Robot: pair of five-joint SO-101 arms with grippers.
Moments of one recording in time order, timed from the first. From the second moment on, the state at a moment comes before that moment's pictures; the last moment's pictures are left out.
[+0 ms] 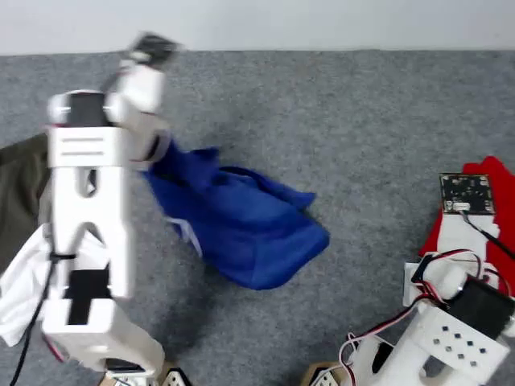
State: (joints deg) left arm -9.1 8.9 -23.9 99.0 -15.4; right arm 29.4 -57.6 32.6 100.6 26.4
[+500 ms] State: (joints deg) left arm -17.0 8.9 -23.5 96.9 -19.4; right arm 29.4 -57.6 32.6 100.6 28.4
